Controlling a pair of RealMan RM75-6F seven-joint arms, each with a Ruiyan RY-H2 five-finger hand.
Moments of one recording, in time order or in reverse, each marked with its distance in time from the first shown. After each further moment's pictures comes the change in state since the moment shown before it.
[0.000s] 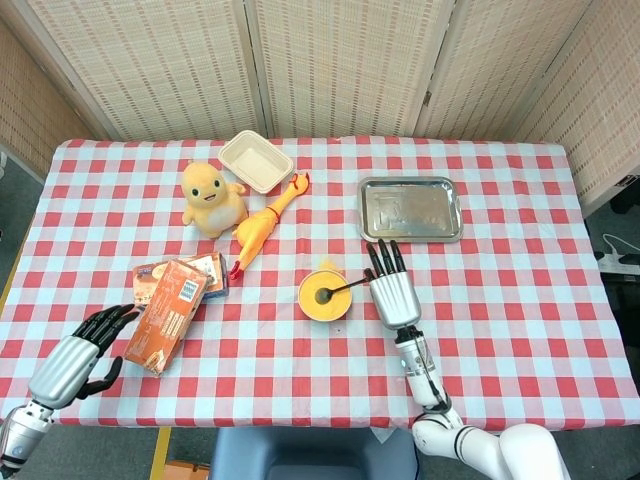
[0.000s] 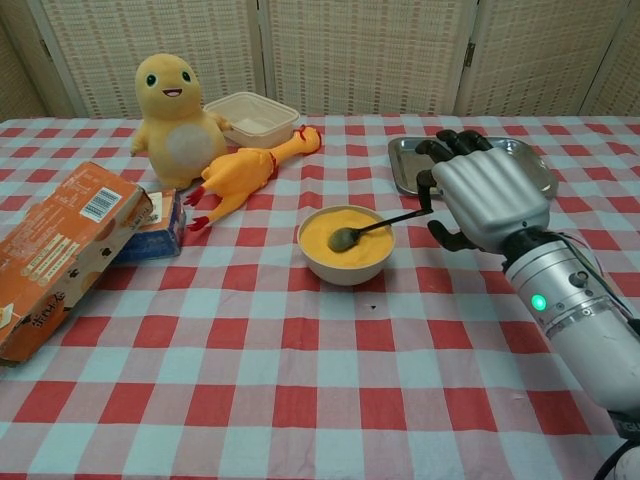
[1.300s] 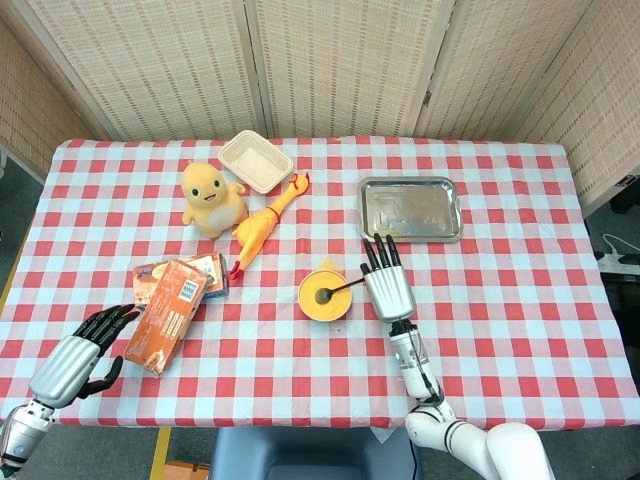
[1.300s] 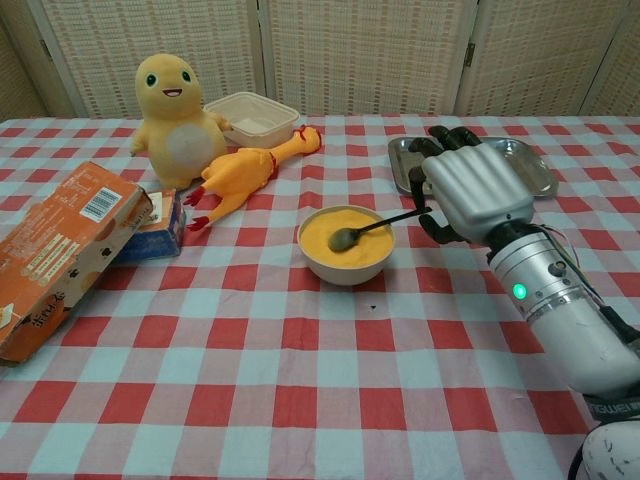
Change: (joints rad) left arm -0.002 -0.001 -0.003 -0.003 -0.005 -0.014 0.010; right arm 0.040 -0.054 0.051 0.108 -0.012 -0.034 0.041
